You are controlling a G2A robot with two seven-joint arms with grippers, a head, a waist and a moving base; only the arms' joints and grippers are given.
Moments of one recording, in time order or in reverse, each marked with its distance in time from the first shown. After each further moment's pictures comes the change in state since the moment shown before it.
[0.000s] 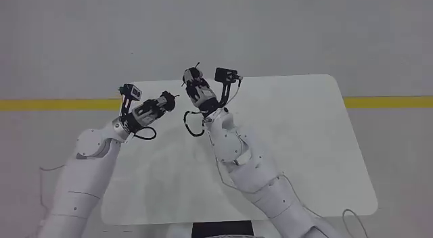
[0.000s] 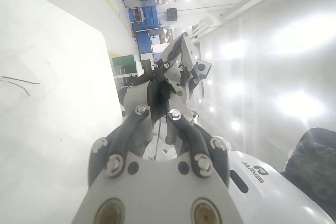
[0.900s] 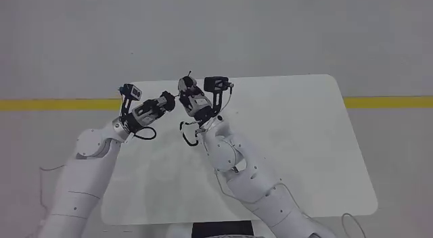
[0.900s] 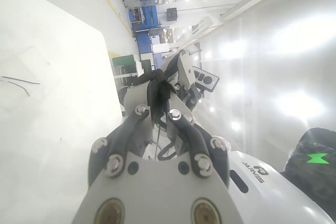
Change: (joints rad) left arm 0.000 0.000 0.000 0.000 0.000 0.000 0.000; right arm -0.037 0.002 -0.044 -0.031 -0.111 0.049 0.015
